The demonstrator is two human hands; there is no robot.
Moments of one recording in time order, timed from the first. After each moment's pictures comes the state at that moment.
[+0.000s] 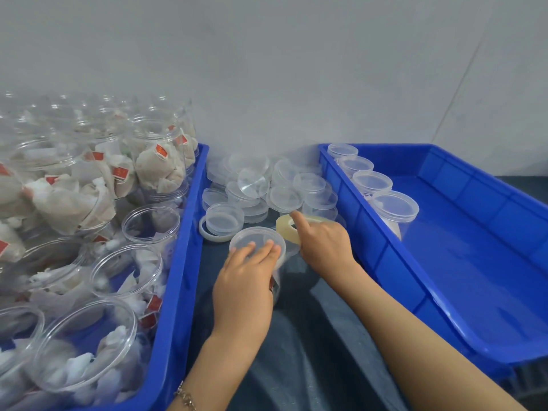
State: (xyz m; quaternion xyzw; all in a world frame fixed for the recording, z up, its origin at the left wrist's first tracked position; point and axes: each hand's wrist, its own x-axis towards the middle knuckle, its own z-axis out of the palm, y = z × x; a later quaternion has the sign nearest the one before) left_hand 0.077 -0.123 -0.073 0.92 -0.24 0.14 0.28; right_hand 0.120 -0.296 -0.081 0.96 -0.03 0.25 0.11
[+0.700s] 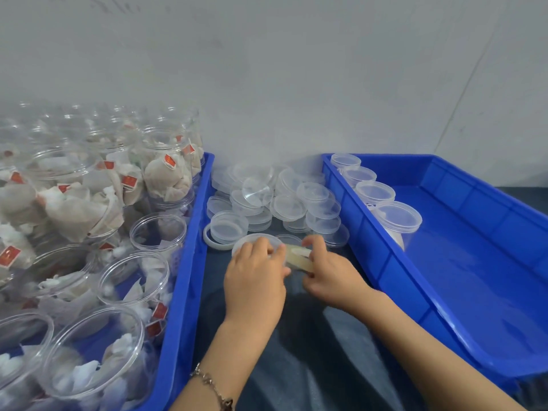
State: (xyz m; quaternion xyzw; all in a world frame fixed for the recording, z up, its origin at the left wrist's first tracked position) left_hand 0.090 -0.135 -0.060 0.93 -0.24 0.18 0.20; right_hand 0.084 -0.295 -0.080 0.98 -0.01 0.09 -0.17
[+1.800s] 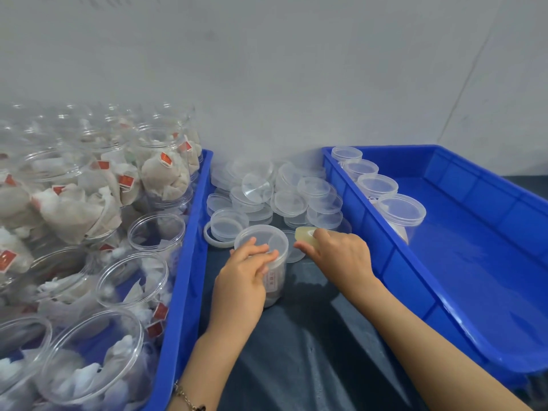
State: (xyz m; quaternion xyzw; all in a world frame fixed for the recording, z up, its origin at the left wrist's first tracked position) left_hand 0.100 -0.114 -0.079 0.85 -0.23 0.13 0.46; right_hand 0.107 -0.308 -0.089 0.91 -0.01 0.41 0.04
